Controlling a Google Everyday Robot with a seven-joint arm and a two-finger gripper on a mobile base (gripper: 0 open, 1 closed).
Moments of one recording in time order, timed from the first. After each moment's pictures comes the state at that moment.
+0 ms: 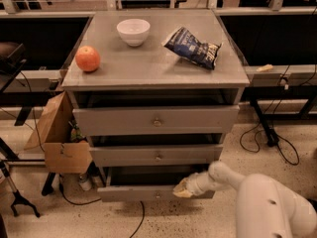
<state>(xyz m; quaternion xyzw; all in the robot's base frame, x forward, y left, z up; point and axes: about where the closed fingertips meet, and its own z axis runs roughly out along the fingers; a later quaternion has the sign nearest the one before) 0.605 -0.111 0.207 -0.59 0.71 0.26 0.28</state>
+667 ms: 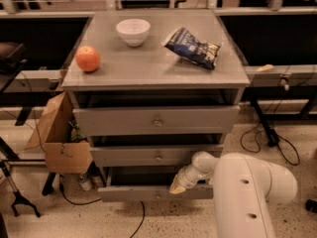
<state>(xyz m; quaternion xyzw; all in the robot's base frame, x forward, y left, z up) 0.626 -0.090 0.212 -0.69 0.67 0.17 0.20</state>
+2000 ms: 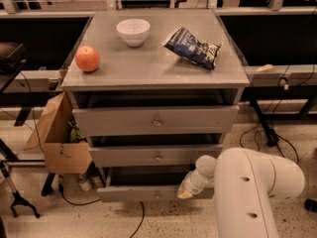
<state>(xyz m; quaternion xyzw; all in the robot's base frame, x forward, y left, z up) 0.594 -0.123 0.210 -0.67 0.71 0.16 0.15</state>
